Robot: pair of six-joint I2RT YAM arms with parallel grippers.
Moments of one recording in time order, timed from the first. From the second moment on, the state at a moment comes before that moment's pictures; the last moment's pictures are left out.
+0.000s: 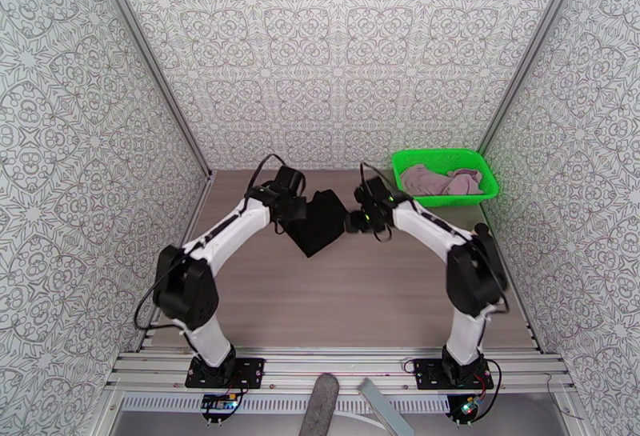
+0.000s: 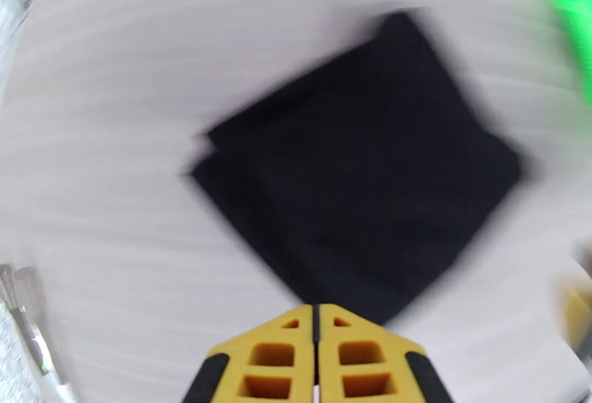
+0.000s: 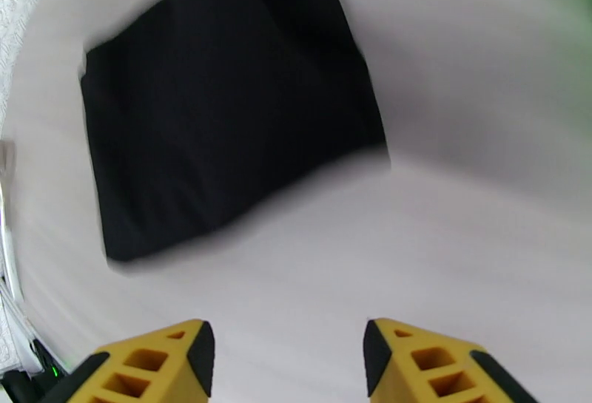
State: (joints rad) left arm -0.53 1.72 1.51 -0.70 -0.10 -0.42; right arm 0.49 2.00 1.68 -0.72 -0.16 0.36
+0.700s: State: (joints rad) left arm -0.51 2.03 1.39 -0.55 -0.13 -0.50; right arm 0.49 2.43 2.09 -0.93 0.00 0.38
